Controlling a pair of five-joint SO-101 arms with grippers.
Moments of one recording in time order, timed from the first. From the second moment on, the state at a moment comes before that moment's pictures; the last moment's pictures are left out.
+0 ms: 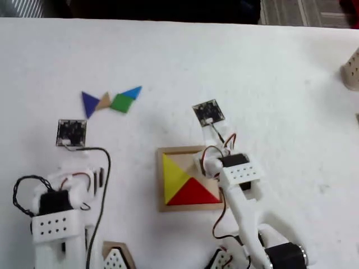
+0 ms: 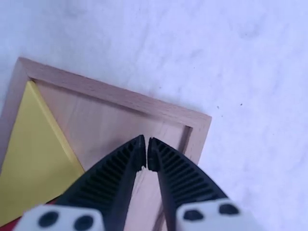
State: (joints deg) left arm -16.9 -68.5 78.0 61.1 -10.6; right arm -18.3 -24.9 61.5 35.0 9.3
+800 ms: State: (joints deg) left arm -19.6 -82.9 97.4 48.3 -10.0; right arm -18.3 -24.9 61.5 35.0 9.3
